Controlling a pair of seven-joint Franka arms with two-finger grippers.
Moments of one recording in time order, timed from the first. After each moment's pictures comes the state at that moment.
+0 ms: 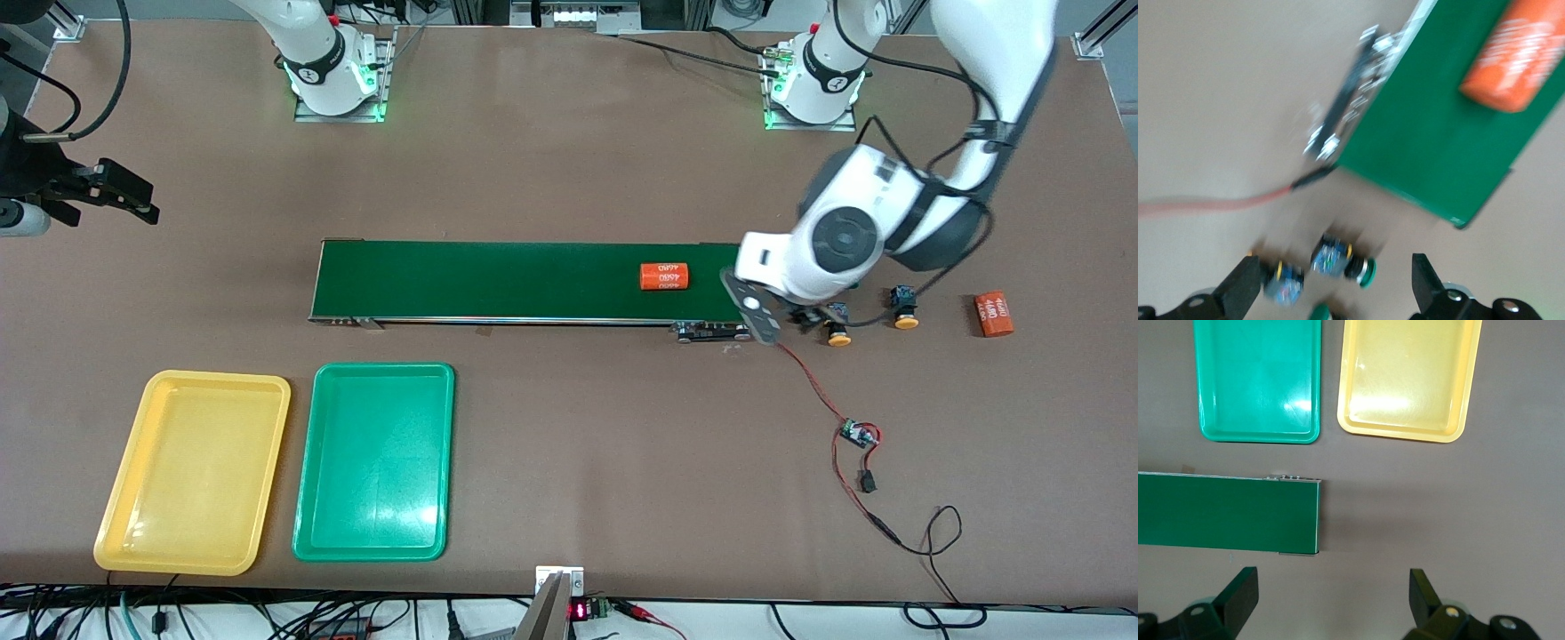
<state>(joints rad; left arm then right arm) 0.30 0.40 -0.66 -1.87 0.30 1.93 0.42 0.17 -0.01 -0.17 -1.63 -0.01 1.61 -0.04</state>
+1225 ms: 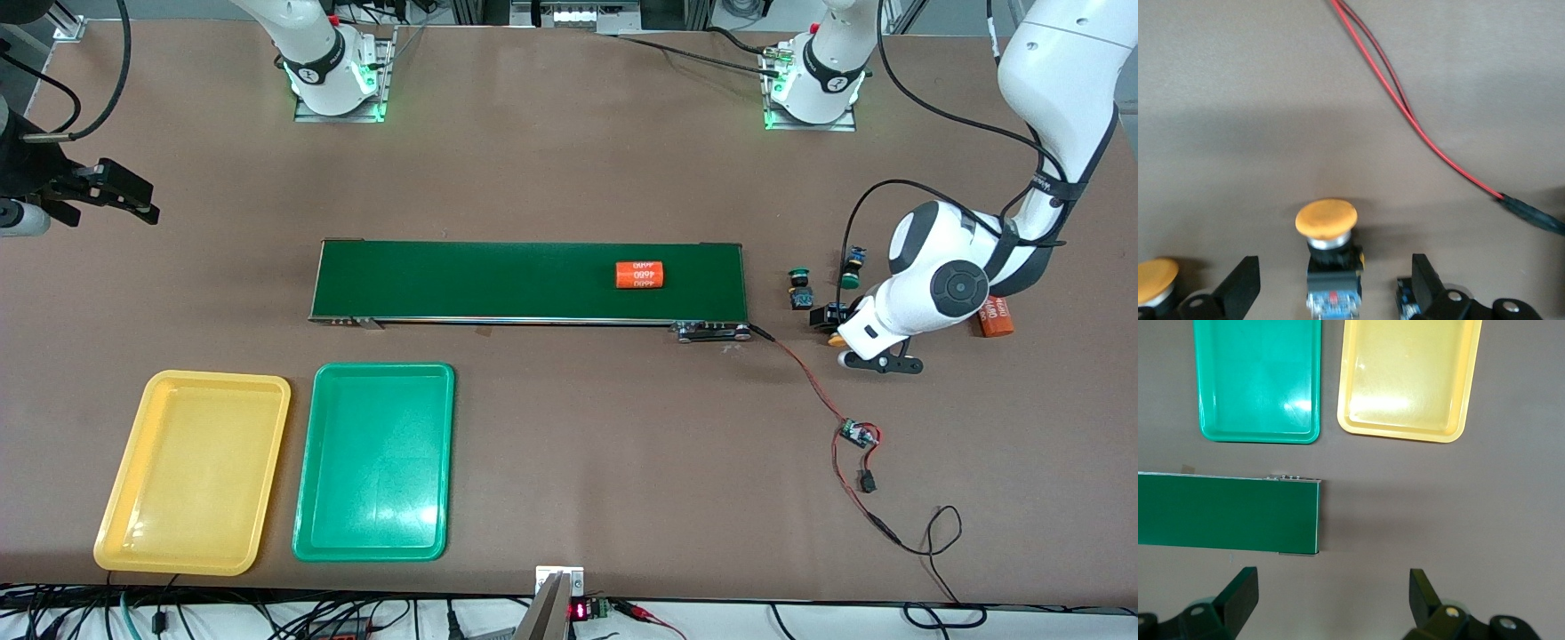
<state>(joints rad) 0.53 0.54 -0.57 -2.07 0.39 2.34 -0.23 0.17 -0.01 -0.17 -1.63 -0.01 1.61 -0.04</state>
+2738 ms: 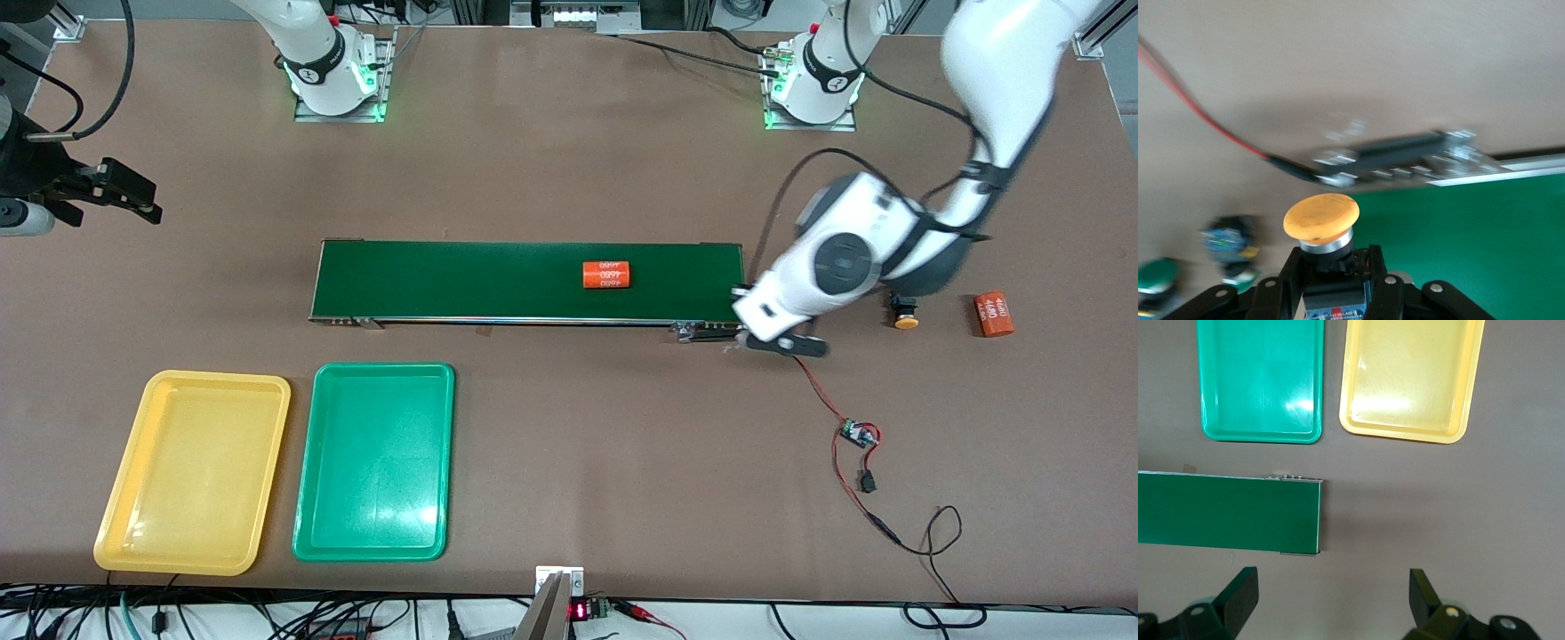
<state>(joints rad) 0.34 0.56 -0.83 -1.88 0.37 2.01 -0.55 0.18 -0.01 -0.17 -1.63 -0.01 1.61 -0.04</state>
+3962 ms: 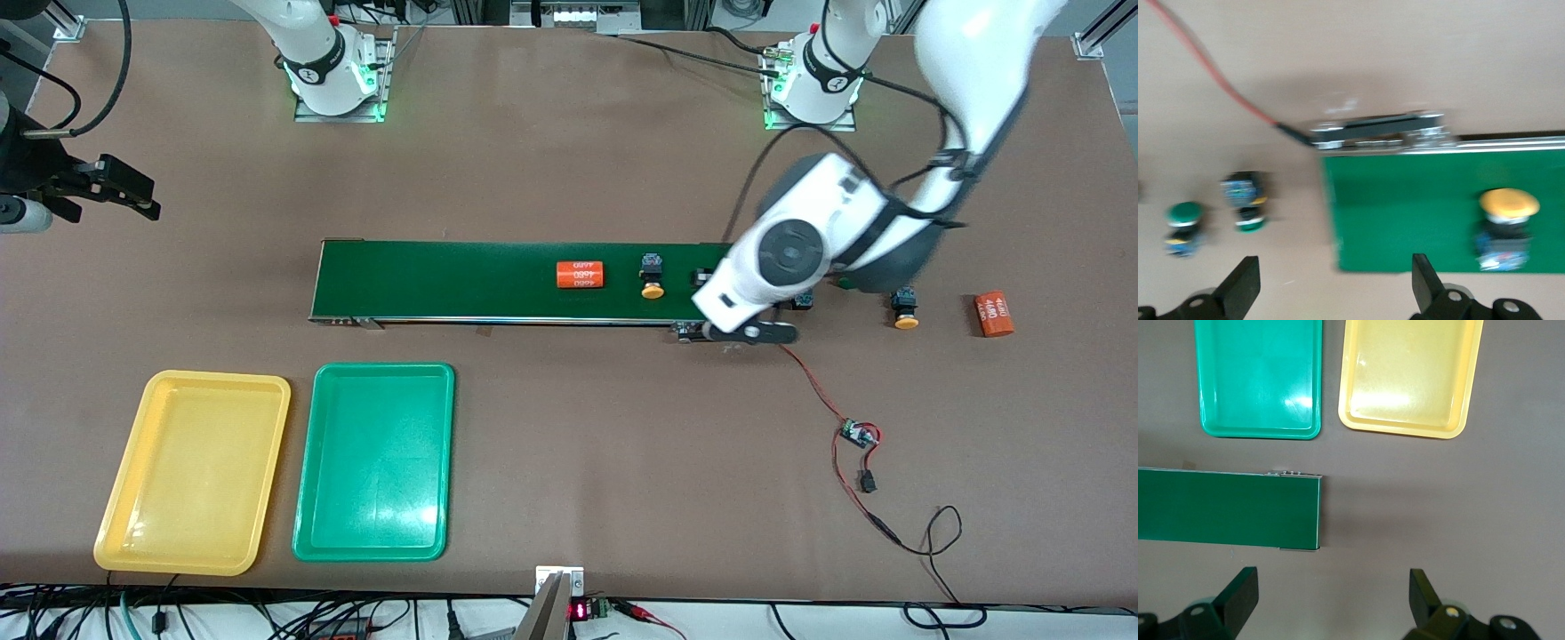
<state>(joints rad) 0.33 0.58 -0.86 -1.64 0.35 1.67 -0.56 0.17 -0.01 -0.17 -1.62 -0.01 1.59 -0.04</state>
